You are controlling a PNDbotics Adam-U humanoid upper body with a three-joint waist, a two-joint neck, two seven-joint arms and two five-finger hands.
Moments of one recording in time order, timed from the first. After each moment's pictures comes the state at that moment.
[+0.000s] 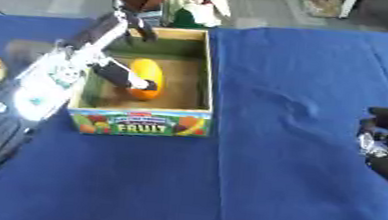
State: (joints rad) left arm -0.78 0.55 -0.24 -1.50 -0.41 0.07 -0.02; right arm -0.47 -0.23 -0.16 -1.41 0.06 -0.22 0.17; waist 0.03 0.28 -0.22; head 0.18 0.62
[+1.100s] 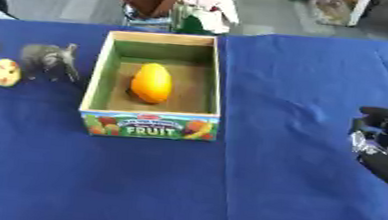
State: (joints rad) left arm -0.25 0.95 0.11 -1.71 -0.41 0.28 0.12; right arm -0.44 -0.26 -0.18 -1.40 0.07 -0.22 0.16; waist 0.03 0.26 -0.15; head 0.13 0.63
